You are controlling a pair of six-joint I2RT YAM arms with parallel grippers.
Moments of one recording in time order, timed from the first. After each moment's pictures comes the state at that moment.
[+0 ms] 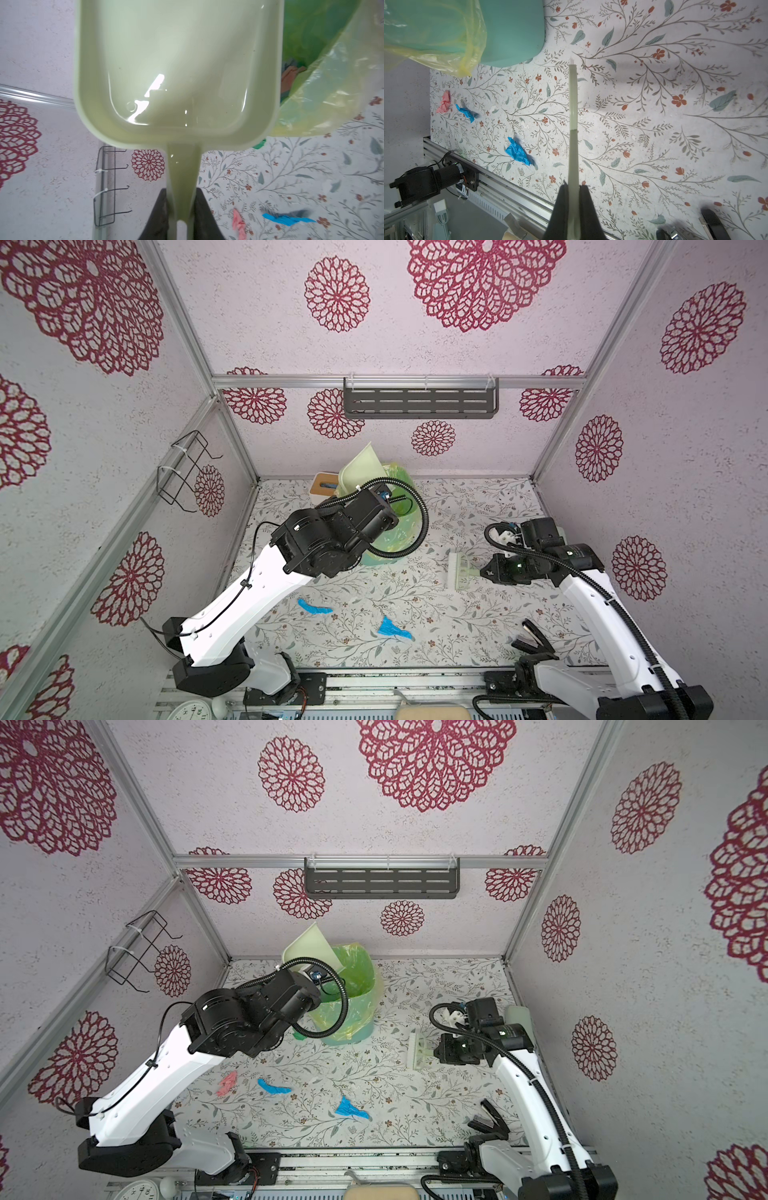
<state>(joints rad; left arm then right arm) -0.99 1.45 1.93 -1.47 -0.95 0.14 0.17 1.07 1.05 -1.10 -0.41 0.18</state>
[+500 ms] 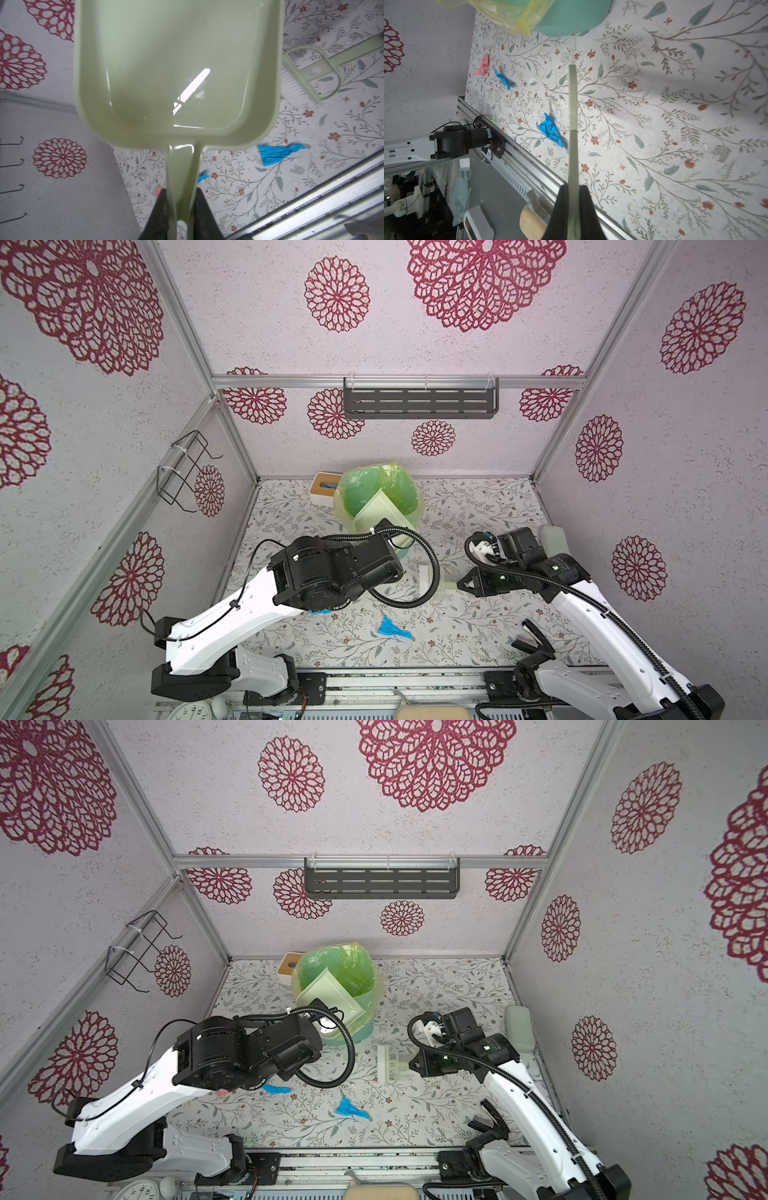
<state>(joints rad) -1.21 1.38 1.81 -1.63 -0.67 -0.33 0.45 1.01 0.96 -0.99 -0.49 0.30</state>
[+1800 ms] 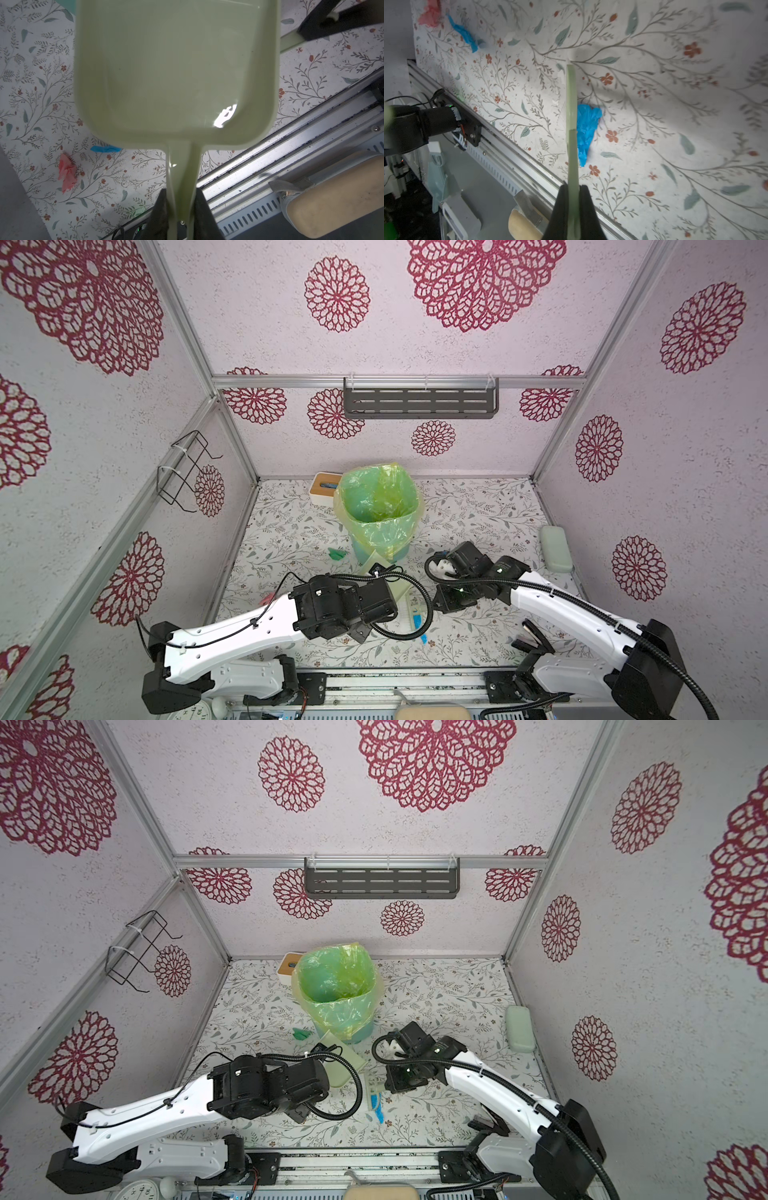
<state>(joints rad) -1.25 1.20 1.24 -1.35 -0.32 -0.61 0.73 1.22 0.93 -0.87 -0.32 0.45</state>
